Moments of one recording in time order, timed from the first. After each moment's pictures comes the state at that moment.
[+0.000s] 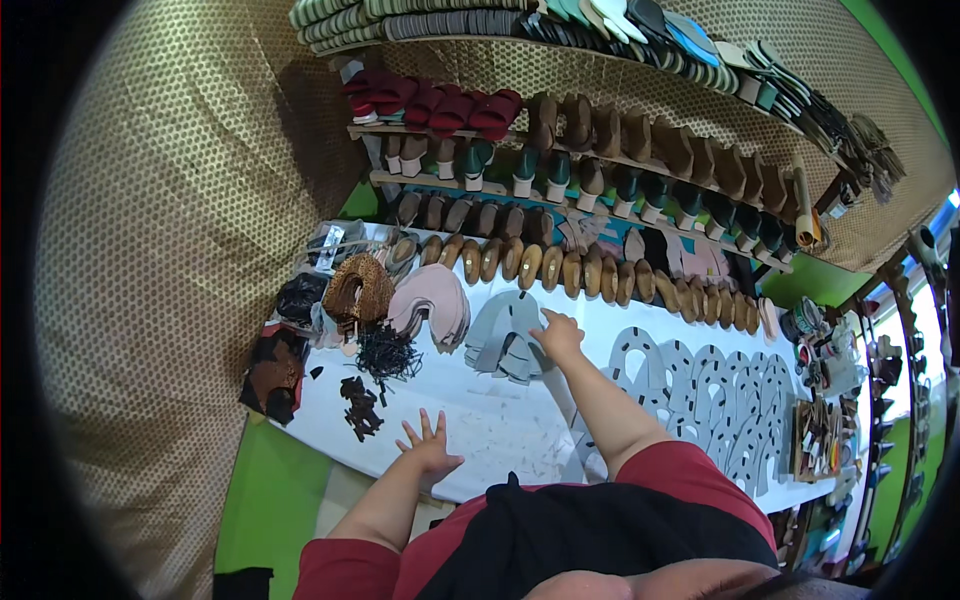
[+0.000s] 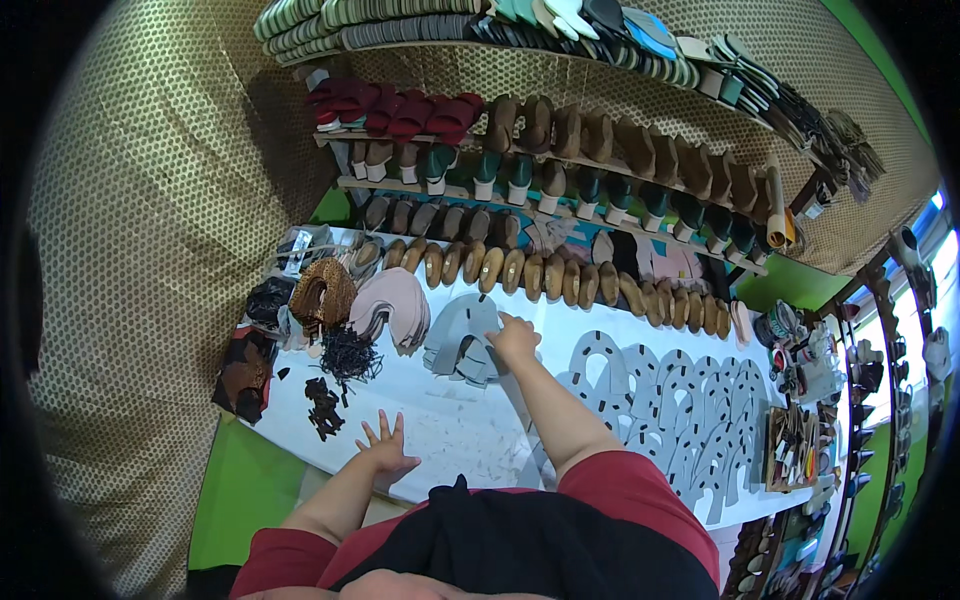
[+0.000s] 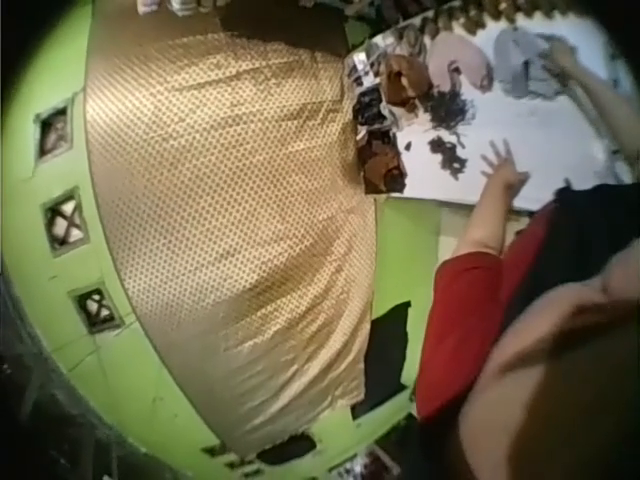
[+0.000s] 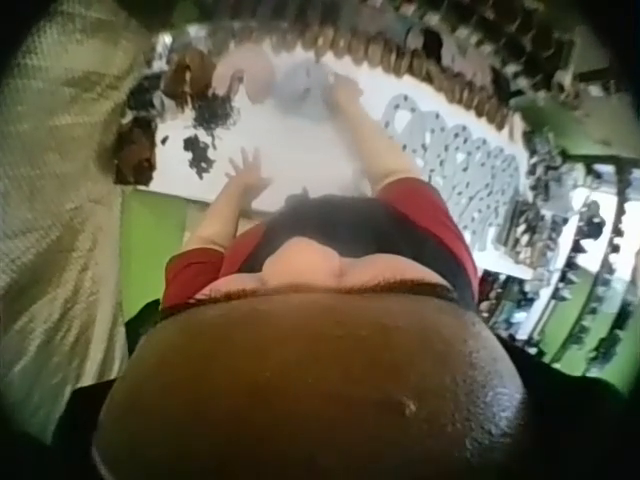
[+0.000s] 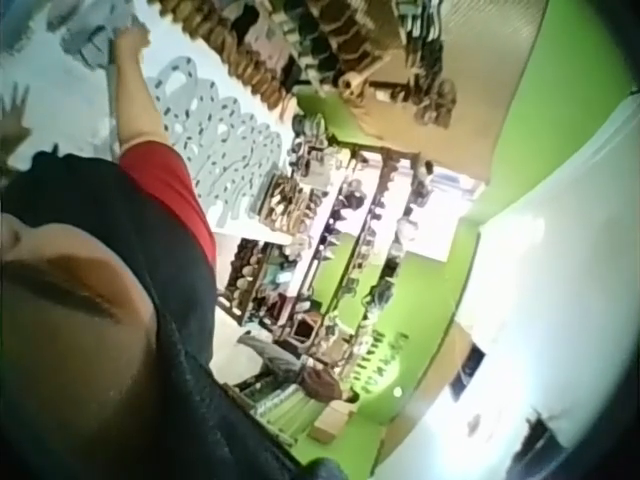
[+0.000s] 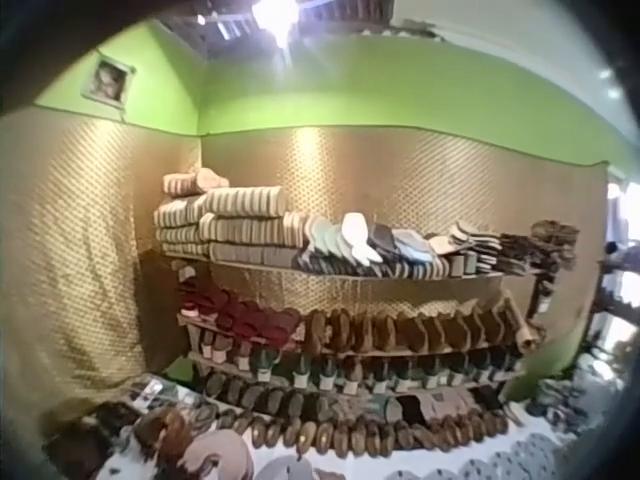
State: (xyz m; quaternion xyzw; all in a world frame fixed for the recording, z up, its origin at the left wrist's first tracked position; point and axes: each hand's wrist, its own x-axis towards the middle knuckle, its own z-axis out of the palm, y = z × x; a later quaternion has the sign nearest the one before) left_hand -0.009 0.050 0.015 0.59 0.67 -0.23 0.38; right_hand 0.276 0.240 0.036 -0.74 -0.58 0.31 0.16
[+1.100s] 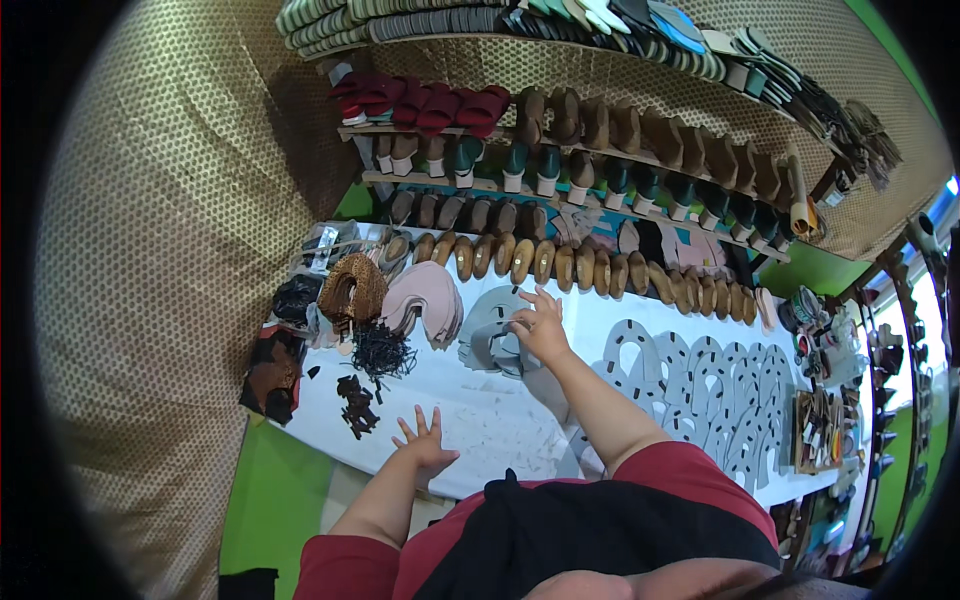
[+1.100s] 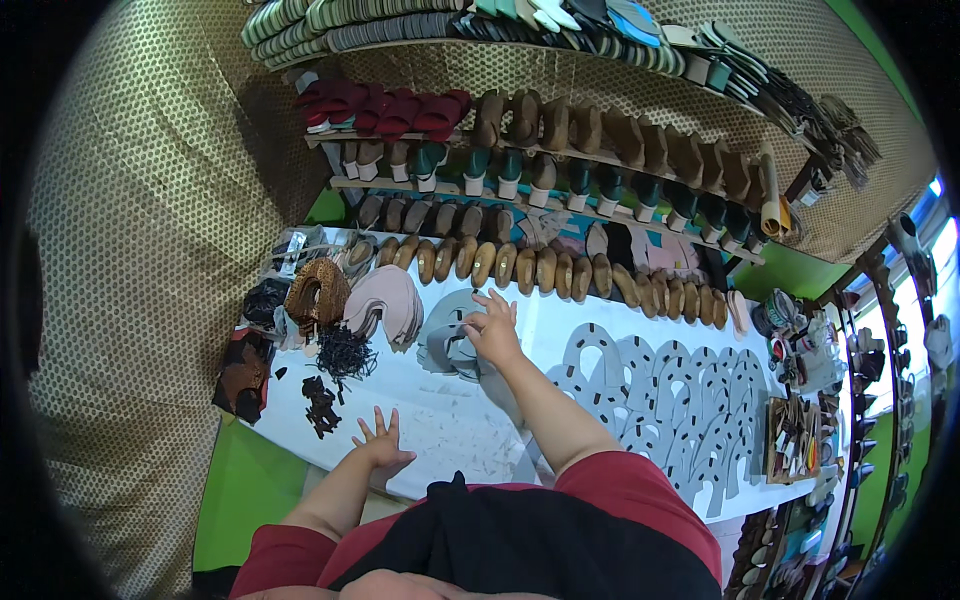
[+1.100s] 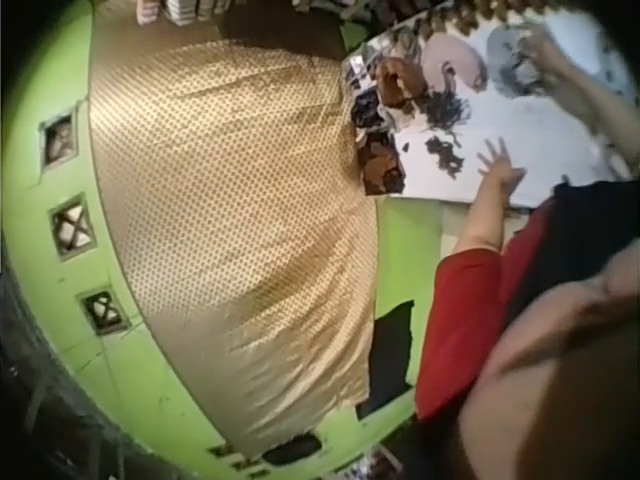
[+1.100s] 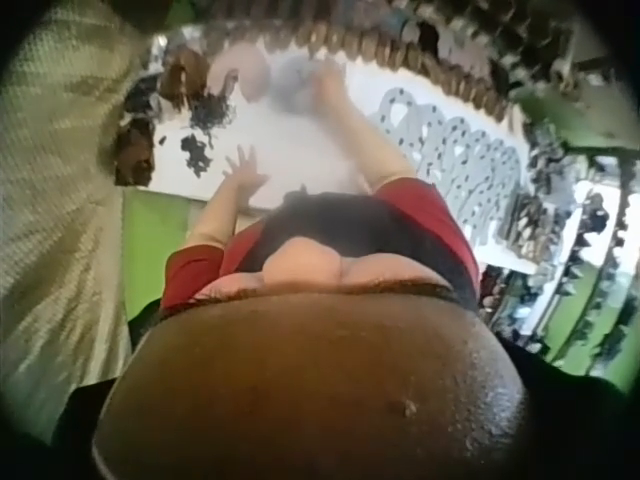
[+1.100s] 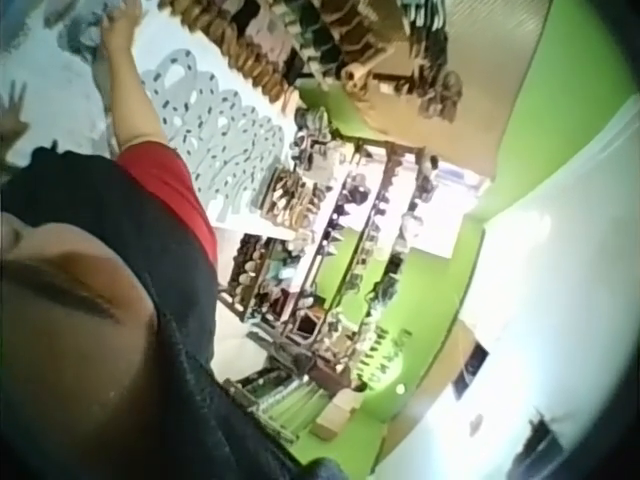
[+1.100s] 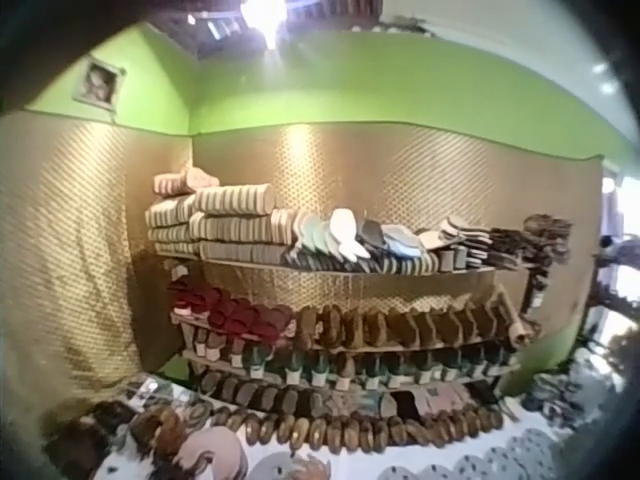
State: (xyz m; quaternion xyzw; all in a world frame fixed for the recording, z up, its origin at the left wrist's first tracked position) left_hand -0.012 0.050 0.001 0.60 0.67 -0.22 0.38; right_hand 0.278 0.224 0.031 -0.54 -0.74 0.17 0.37
